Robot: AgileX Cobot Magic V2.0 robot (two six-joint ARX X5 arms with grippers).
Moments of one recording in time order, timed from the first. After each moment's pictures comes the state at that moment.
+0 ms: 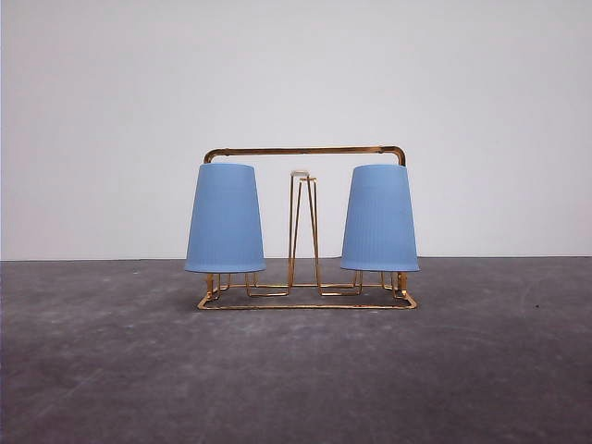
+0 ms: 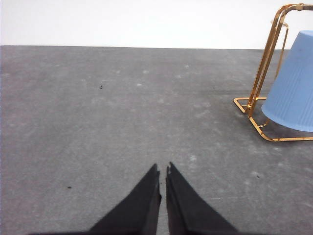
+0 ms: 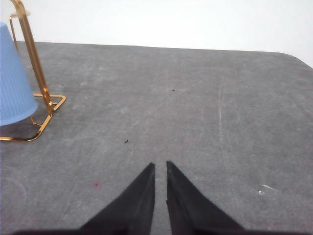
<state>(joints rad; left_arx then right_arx) -0.03 0.01 0.03 -0.18 0.07 -0.02 0.03 0.00 0.02 -0.17 0.00 0.02</state>
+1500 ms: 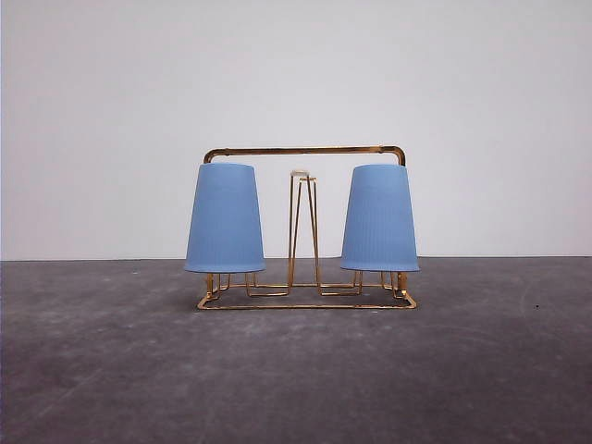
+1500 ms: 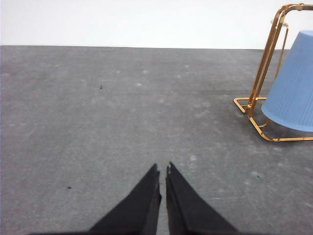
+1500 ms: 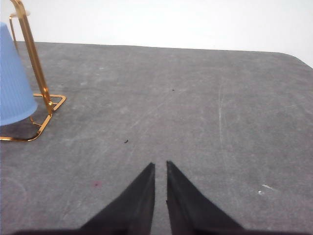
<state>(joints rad) -0.03 0.01 0.03 -0.18 0.07 -0.02 0.03 0.00 0.02 -0.17 0.00 0.02</state>
